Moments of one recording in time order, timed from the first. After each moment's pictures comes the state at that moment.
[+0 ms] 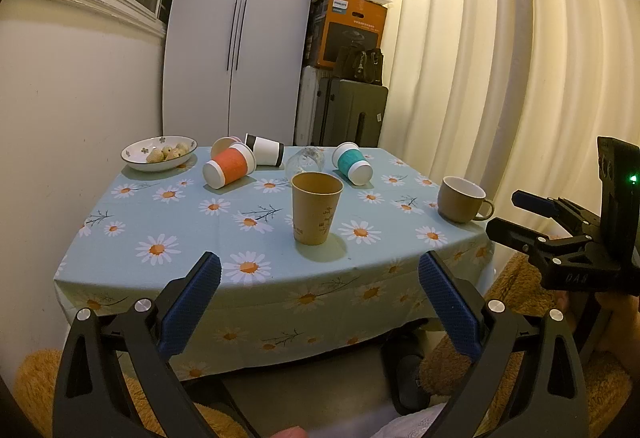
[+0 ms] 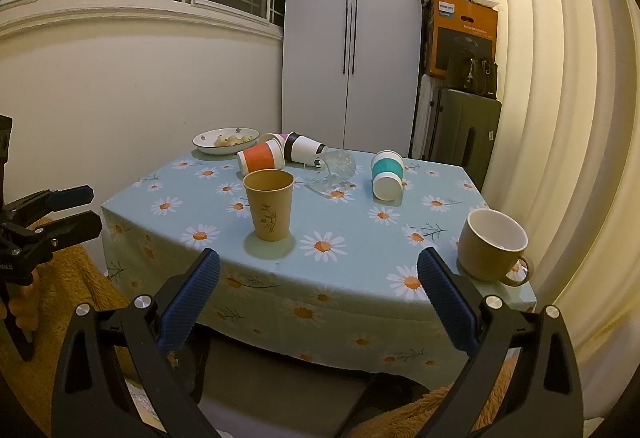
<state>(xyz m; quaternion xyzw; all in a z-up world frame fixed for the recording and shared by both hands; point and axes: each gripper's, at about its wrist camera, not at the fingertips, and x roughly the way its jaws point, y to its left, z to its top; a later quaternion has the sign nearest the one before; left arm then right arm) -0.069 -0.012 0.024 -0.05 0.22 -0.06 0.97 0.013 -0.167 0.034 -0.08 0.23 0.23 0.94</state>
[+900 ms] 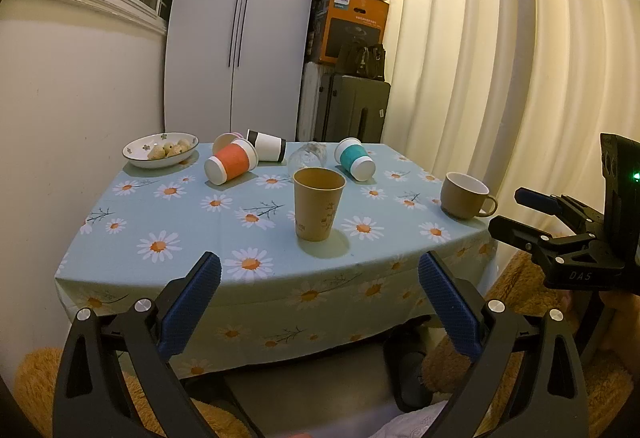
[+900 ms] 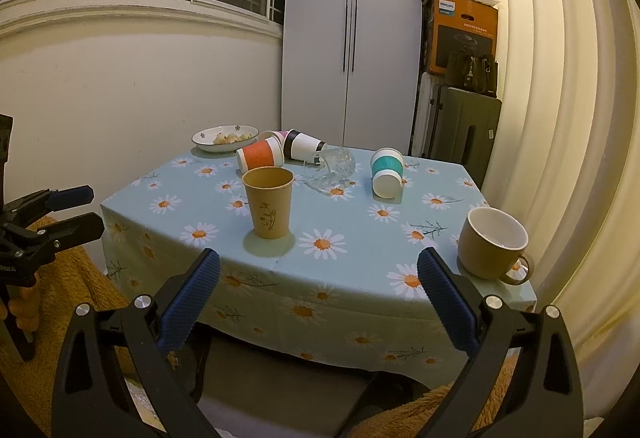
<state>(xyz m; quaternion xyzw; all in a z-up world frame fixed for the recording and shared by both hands) -0.066 -0.015 0.024 -0.04 0.23 -0.05 0.97 0.015 -0.167 0.032 -0.08 0.23 0.23 0.94</state>
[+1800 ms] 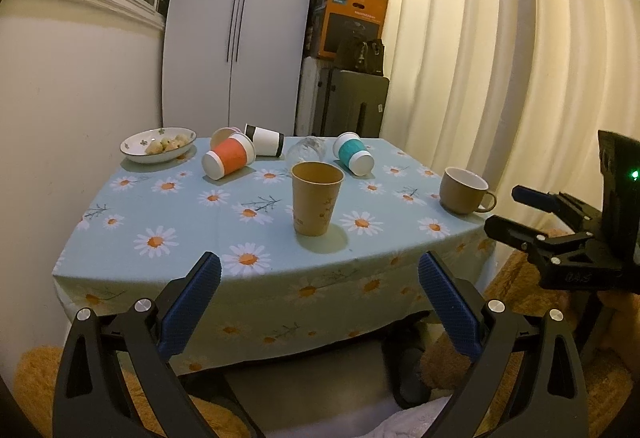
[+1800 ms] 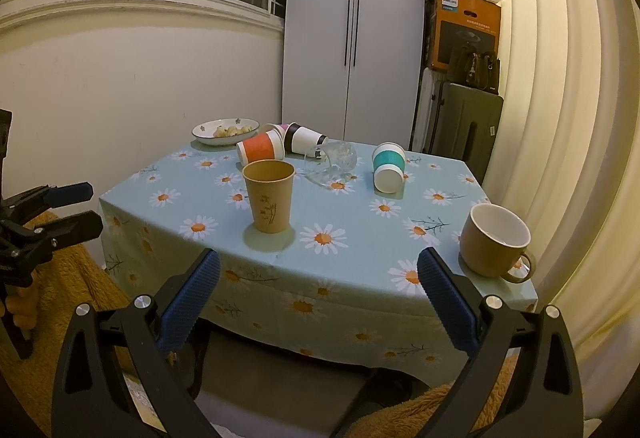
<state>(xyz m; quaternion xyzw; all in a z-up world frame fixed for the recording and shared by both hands) -0.065 -0.018 0.019 -0.04 0.24 -0.05 0.97 0.017 -0.165 0.028 -0.09 0.24 0.23 0.94</state>
